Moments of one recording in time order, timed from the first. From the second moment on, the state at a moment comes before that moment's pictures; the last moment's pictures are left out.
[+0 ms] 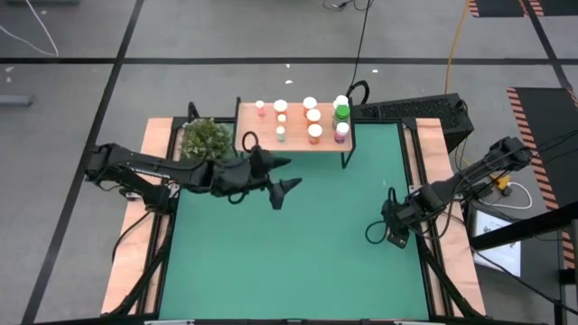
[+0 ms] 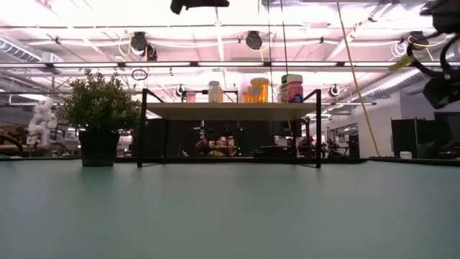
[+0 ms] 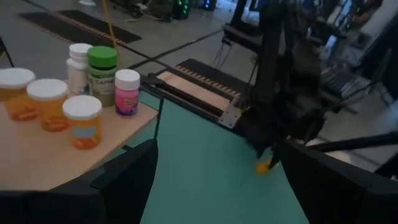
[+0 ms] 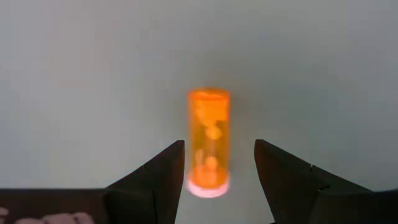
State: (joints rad) left arm -0.13 1.41 1.23 -0.08 -0.43 -0.37; right arm 0.48 0.87 0.42 -0.95 -0.18 1.07
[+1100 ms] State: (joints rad) left arm -0.53 1.41 1.23 -0.95 -0.44 -1.19; right arm 0.43 0.83 0.31 -0.19 -0.10 1.51
